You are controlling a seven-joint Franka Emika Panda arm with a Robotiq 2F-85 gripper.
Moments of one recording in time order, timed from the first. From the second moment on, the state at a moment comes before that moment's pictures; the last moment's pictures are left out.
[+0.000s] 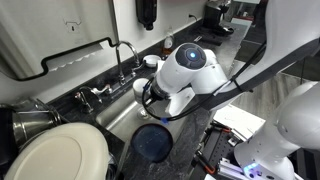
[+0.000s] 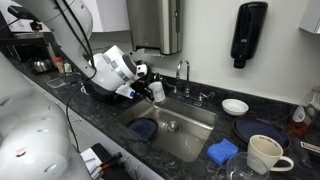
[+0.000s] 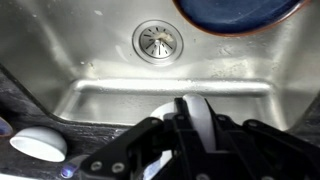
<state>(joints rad) -0.22 -0.21 0.53 -2.69 -0.82 2.87 1.09</state>
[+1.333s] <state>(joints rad) -0.40 0.09 0.31 -2.69 -1.26 3.08 1.19</state>
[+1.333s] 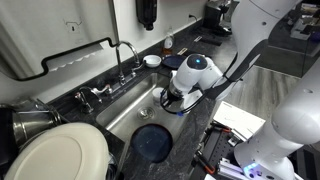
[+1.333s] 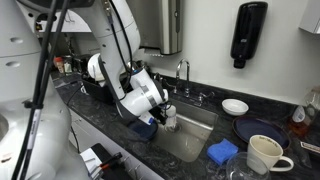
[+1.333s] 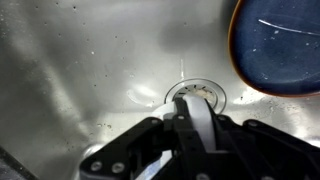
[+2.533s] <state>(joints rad) -0.40 0.21 0.25 -2.57 -1.31 3.05 1.27</state>
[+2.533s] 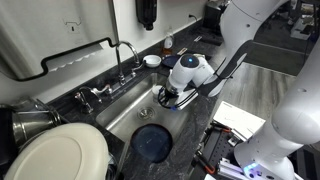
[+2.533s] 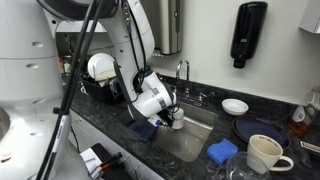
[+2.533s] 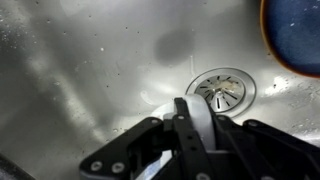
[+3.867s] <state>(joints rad) -0.39 0.60 0.18 -2.20 -1.83 3.00 1.75</state>
